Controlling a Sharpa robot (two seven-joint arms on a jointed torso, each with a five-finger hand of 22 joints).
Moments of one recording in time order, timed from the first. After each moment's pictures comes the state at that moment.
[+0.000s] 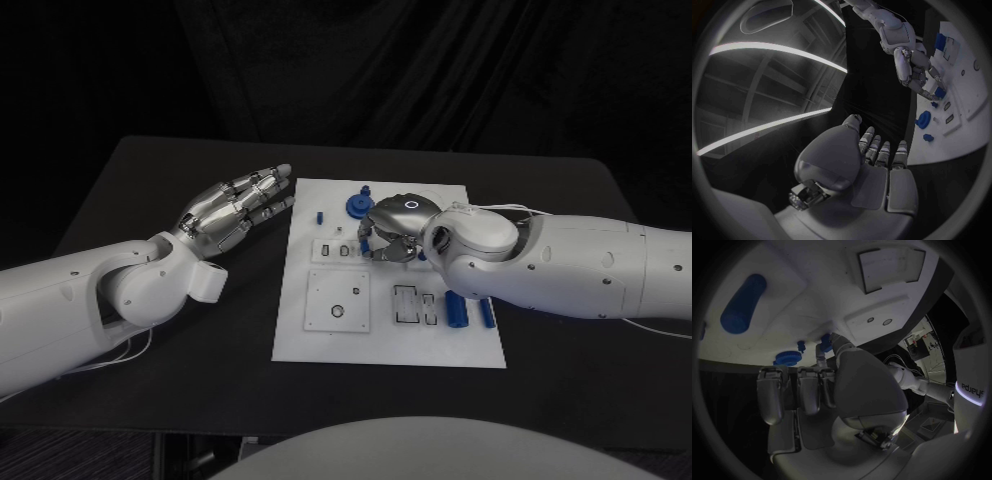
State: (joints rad) left arm 1.23 -0.90 -0.21 1.51 0.02 0.15 0.53; left_hand 1.47 0.27 -0.13 0.18 0.58 0.36 0.10 0.10 0.05 0.11 0.09 0.15 0.03 0.03 0.09 0.02 0.01 0.17 0.02 0.22 0.01 0.01; right arm 1.27 -0.74 -0.25 1.58 -1.68 -0.31 -0.27; right_hand 1.40 -0.05 0.17 0.14 0.34 0.94 0.10 0.18 0.51 1.46 0.00 1.57 1.31 1.47 -0.04 1.57 1.31 0.02 1.47 0.07 1.56 1.31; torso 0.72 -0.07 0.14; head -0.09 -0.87
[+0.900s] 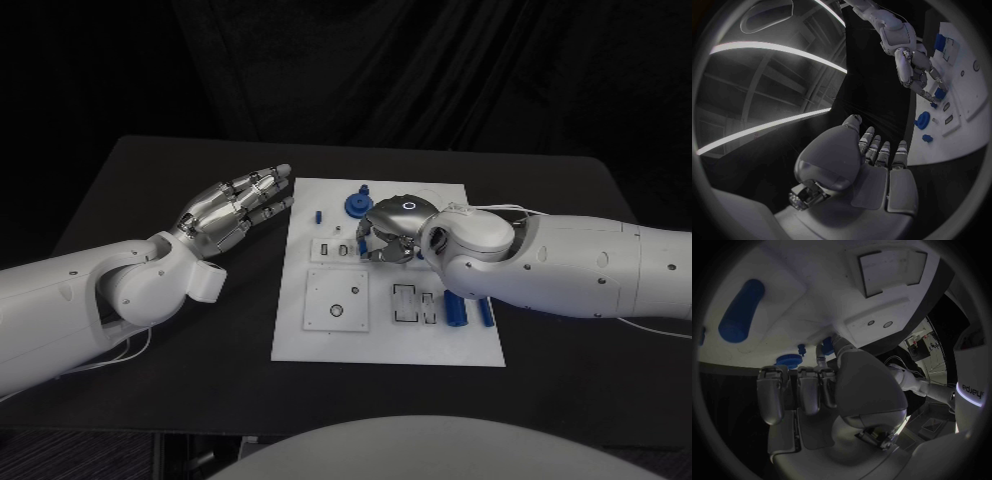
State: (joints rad) left arm 1.23 -0.90 -0.21 1.51 0.02 0.16 0.52; left_hand 1.46 0.28 -0.12 0.18 0.58 0.36 0.10 0.10 0.05 0.11 0.09 0.15 0.03 0.03 0.09 0.02 0.01 0.17 0.02 0.22 0.01 0.01; right arm 1.26 -0.73 -0.25 1.57 -1.68 -0.30 -0.27; right_hand 1.36 -0.09 0.13 0.15 0.16 0.85 0.10 0.11 0.51 1.47 0.01 1.57 1.31 1.47 -0.04 1.57 1.31 0.02 1.47 0.07 1.56 1.31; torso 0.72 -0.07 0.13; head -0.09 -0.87
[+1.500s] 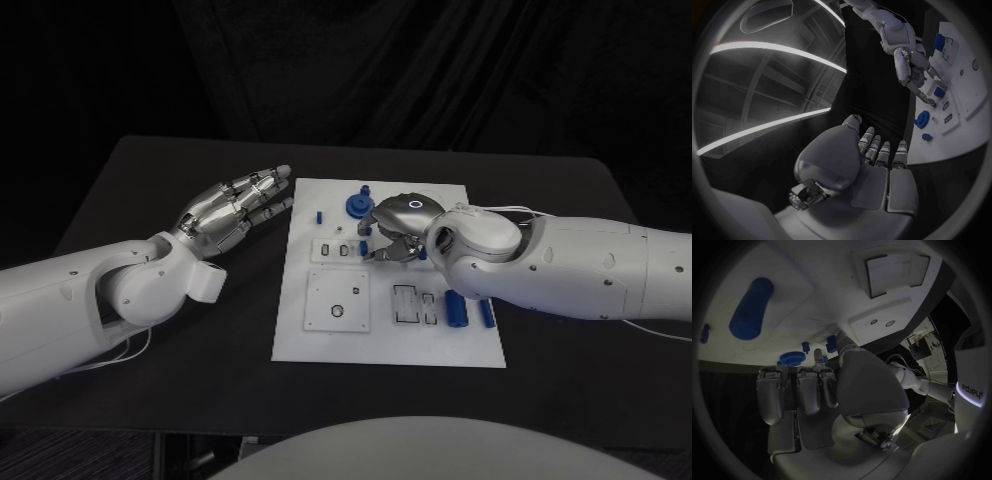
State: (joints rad) left arm 1.23 -0.91 -0.21 1.51 0.02 0.16 0.52; left_hand 1.46 0.27 -0.12 0.18 0.58 0.35 0.10 0.10 0.05 0.11 0.09 0.15 0.03 0.03 0.09 0.02 0.01 0.17 0.02 0.22 0.01 0.01; right arm 1.26 -0.75 -0.25 1.58 -1.68 -0.35 -0.27; right_hand 1.34 -0.11 0.09 0.22 0.06 0.75 0.11 0.07 0.49 1.47 0.02 1.57 1.31 1.47 -0.04 1.57 1.31 0.02 1.47 0.08 1.56 1.31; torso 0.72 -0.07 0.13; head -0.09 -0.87
